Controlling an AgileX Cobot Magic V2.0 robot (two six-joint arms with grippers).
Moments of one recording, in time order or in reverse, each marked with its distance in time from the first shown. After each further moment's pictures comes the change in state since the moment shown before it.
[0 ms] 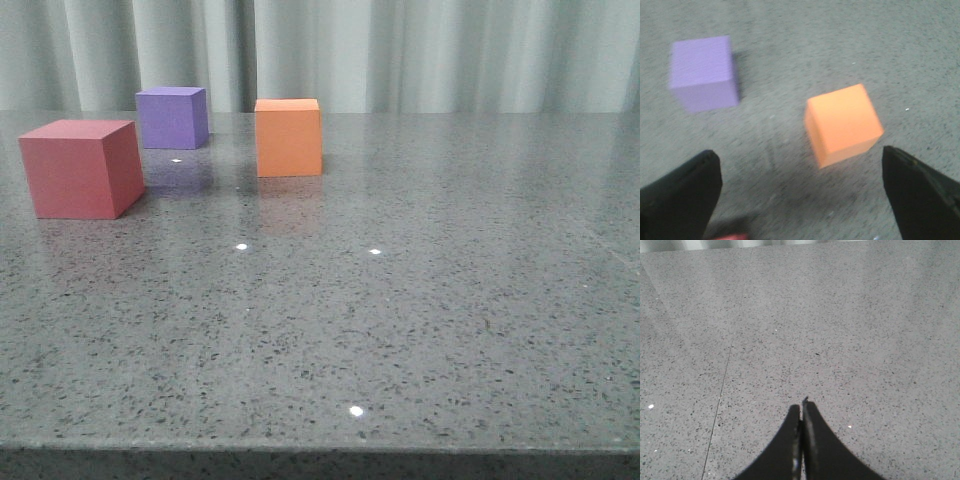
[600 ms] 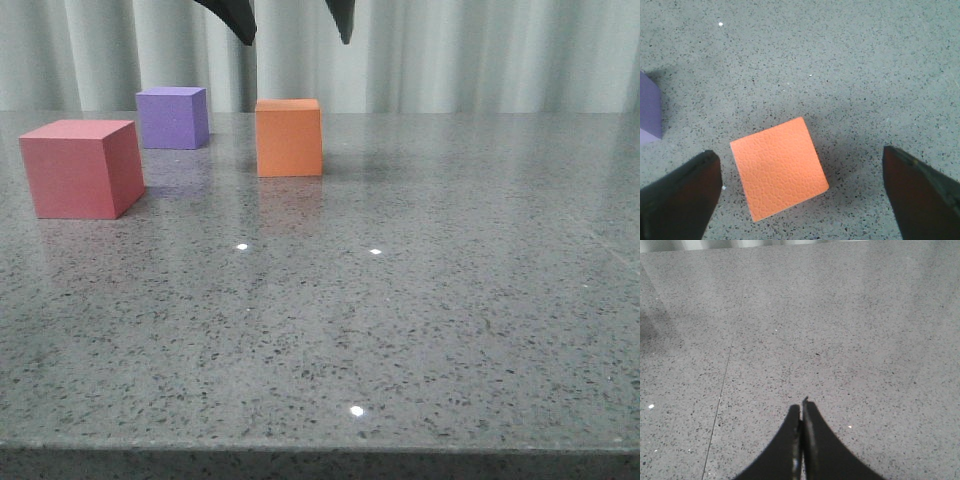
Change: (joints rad) left arm -0.086 0.301 -0.344 0.028 0.114 -0.040; right arm 0.000 0.000 0.000 0.000 0.000 -0.002
